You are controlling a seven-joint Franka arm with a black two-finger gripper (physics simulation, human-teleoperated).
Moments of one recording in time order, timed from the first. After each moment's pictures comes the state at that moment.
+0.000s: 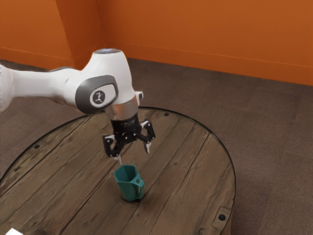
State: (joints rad) arm -0.45 -0.07 0.16 -2.13 -0.12 2.02 -1.22
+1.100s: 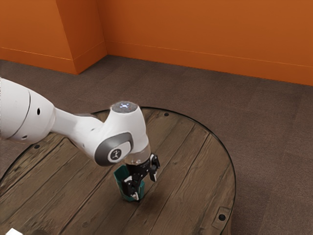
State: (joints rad) arm -0.51 0.13 0.16 -2.31 -0.06 2.47 -1.71
